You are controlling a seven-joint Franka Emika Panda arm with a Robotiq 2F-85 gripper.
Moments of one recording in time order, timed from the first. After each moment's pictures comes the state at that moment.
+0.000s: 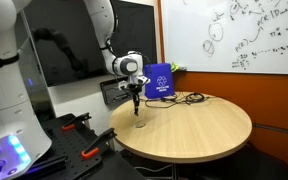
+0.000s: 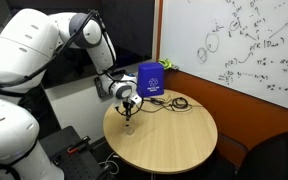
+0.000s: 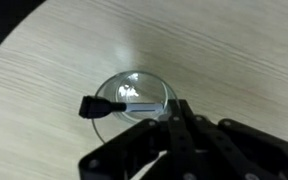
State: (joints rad) arm 0.32 0.75 -0.06 -2.07 0.22 2.74 0.65
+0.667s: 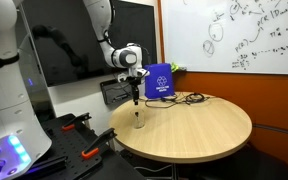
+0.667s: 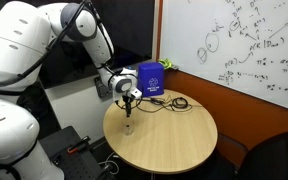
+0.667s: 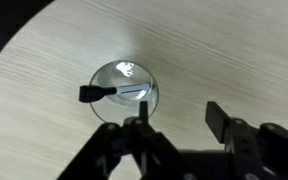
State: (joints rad) arm 0.32 0.65 -0.06 -2.09 0.22 2.69 0.65
